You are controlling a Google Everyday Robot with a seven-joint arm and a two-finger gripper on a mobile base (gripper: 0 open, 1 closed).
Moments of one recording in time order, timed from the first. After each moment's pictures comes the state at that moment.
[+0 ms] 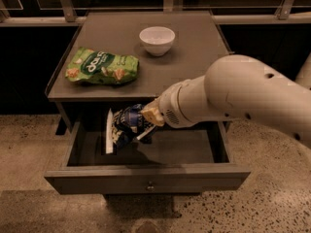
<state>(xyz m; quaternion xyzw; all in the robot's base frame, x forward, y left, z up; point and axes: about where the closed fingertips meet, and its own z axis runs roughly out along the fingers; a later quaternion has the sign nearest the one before) 0.497 -0.001 0.850 -0.41 0.82 0.16 0.38</state>
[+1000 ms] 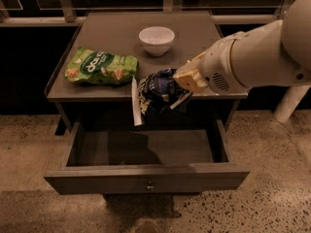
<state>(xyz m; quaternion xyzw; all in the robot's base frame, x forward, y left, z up) 0.493 -0.070 0.959 -0.43 0.79 0.09 0.43</state>
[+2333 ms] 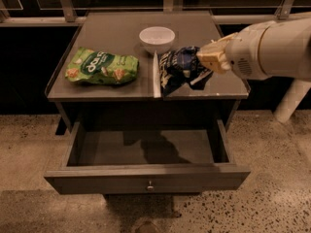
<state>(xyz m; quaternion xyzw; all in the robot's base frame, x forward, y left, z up) 0.540 -0.126 0.981 -0.38 0.77 0.07 0.51</state>
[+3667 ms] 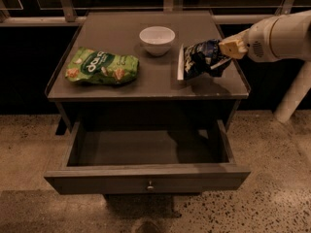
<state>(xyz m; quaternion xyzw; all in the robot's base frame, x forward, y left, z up) 0.628 -0.207 0.957 -0.31 0.81 0.06 0.50</state>
